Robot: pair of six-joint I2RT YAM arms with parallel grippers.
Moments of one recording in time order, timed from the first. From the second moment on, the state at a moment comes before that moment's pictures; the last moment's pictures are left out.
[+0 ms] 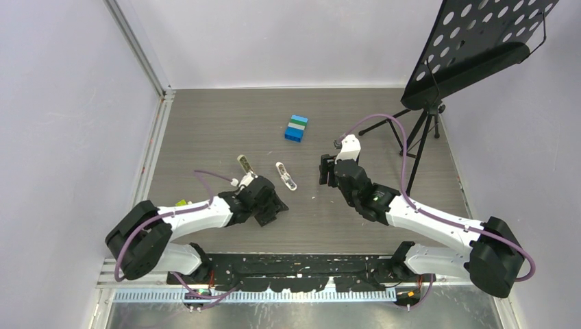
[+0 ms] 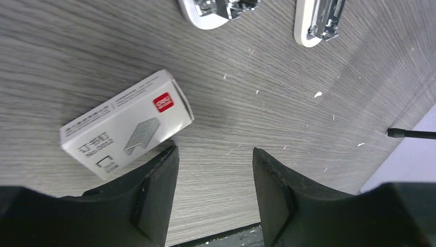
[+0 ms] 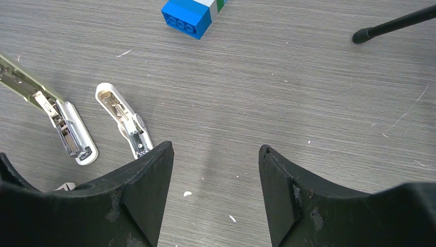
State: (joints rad) left arm -0.83 1.32 0.55 -0.21 -0.10 -1.40; right arm 0.85 1.13 0.67 0.02 0.57 0.36
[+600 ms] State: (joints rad) left arm -0.84 1.10 0.59 -0.50 -0.27 -1.08; right arm 0.85 1.14 0.67 0.02 0.54 0.36
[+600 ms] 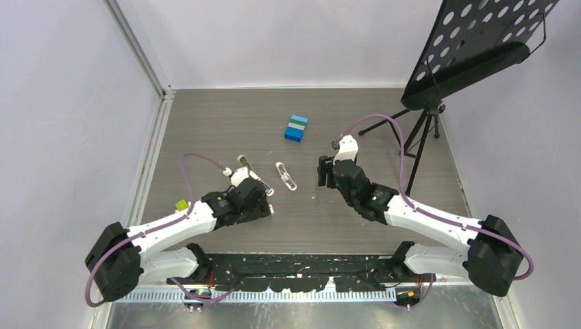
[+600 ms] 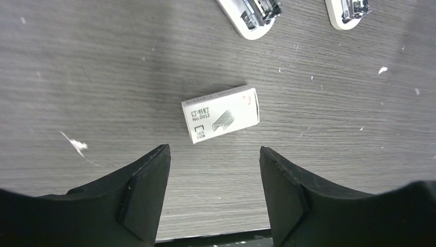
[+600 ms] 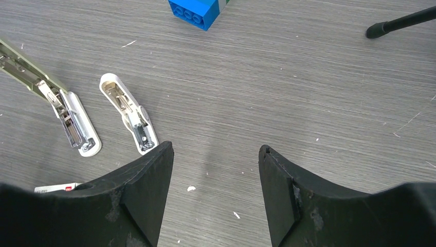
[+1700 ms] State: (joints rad) left arm -0.84 1.45 0.74 -0.41 -0.09 -0.39; right arm 0.85 1.18 0.67 0.01 0.50 0.36
